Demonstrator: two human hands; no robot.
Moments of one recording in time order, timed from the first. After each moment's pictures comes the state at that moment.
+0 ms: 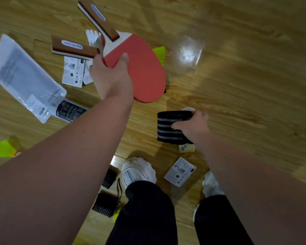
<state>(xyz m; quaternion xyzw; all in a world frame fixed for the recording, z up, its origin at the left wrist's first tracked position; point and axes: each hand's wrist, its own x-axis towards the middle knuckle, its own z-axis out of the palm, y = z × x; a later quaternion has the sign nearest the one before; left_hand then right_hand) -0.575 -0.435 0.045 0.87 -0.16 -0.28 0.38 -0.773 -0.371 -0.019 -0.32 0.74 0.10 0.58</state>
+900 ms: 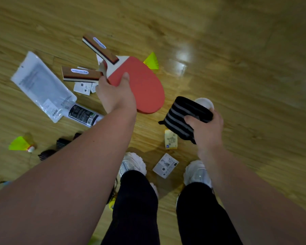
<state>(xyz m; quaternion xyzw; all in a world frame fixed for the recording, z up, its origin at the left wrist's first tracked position) -0.614 -0.429 0.155 0.87 -0.09 -0.29 0.39 -0.813 -0.388 0.144 -0.22 0.78 -0.20 0.55</state>
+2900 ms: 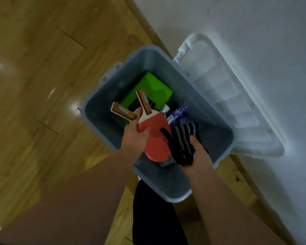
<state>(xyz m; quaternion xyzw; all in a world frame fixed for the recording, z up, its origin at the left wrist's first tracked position) -1.466 0.279 0.243 0.42 -0.69 -0.55 -0.18 -1.496 0.451 0.272 0.58 0.44 -0.64 0.25</state>
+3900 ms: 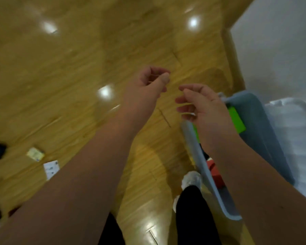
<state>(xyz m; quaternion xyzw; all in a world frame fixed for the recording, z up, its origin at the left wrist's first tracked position) -1.299 -0.051 0.486 0.42 -0.57 -0.69 0.16 -1.380 0.059 0.498 -0.03 0.71 -0.55 0.44</state>
